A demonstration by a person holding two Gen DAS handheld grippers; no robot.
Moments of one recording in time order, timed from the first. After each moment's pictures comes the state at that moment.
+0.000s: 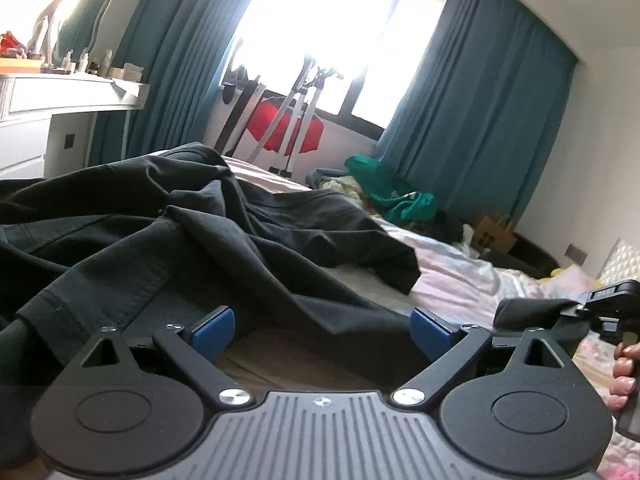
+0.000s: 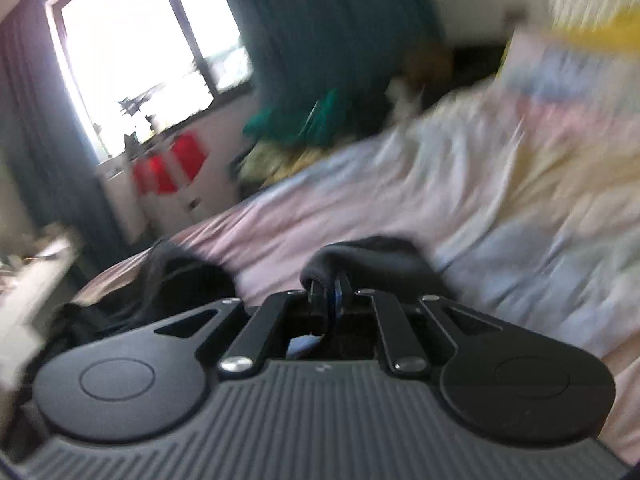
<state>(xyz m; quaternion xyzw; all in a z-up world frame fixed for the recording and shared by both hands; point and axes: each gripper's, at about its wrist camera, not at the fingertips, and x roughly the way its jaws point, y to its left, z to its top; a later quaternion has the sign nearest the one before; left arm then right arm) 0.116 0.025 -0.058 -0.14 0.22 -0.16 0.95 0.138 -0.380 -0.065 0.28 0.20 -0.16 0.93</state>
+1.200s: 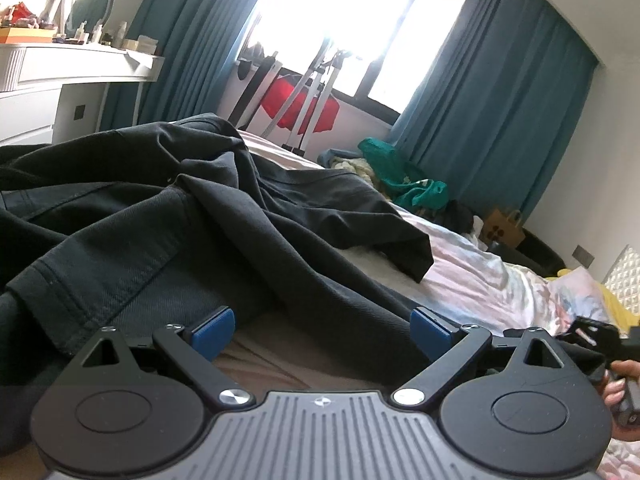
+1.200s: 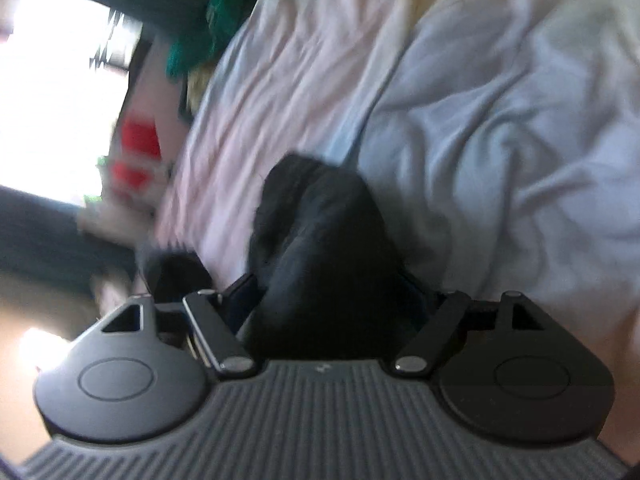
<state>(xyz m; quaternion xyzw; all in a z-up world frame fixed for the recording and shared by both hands) 0.132 0.027 -0.070 -0.17 0.25 -0.15 0.94 0.178 -0.489 -0.155 0.50 0.33 -0.13 0.79</state>
